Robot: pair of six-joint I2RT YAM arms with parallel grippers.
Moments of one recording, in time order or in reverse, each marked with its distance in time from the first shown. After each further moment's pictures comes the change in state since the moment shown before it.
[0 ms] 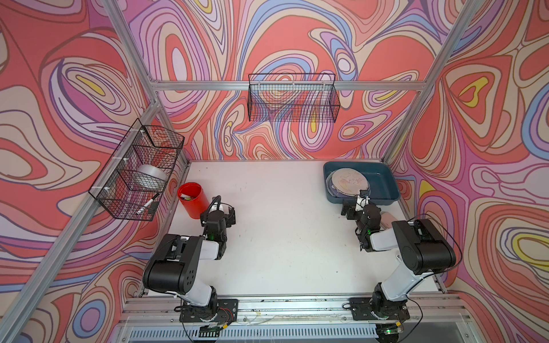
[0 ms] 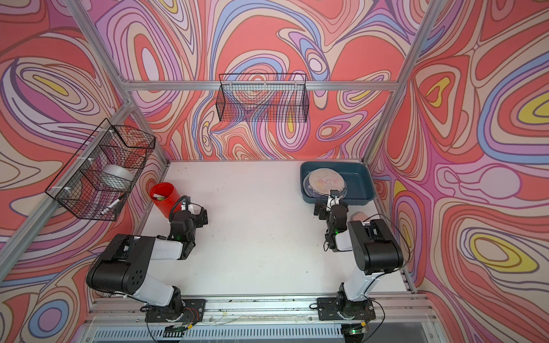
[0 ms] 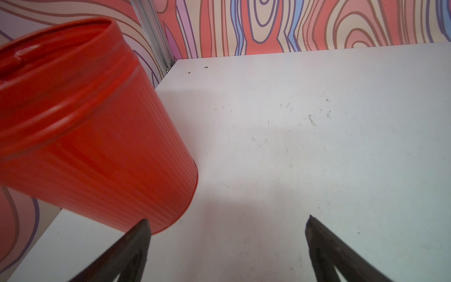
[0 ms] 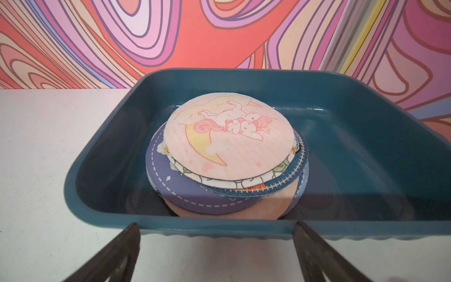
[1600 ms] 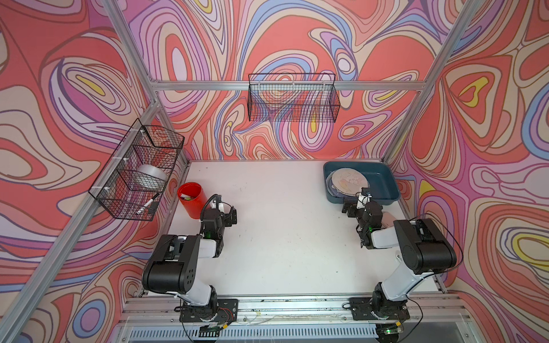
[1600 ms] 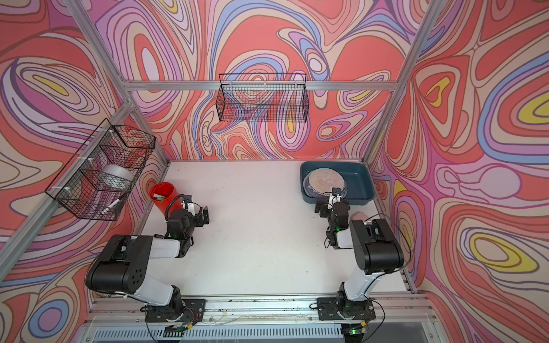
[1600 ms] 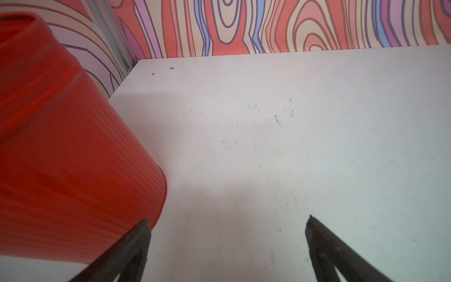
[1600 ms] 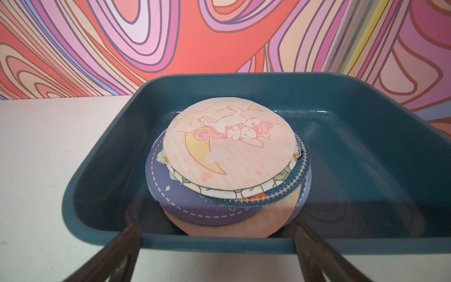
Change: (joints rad) left arm 0.055 -0.003 0.021 -0.032 0.223 0.006; right arm -0.026 0.000 0.034 -0.031 -0.043 0.027
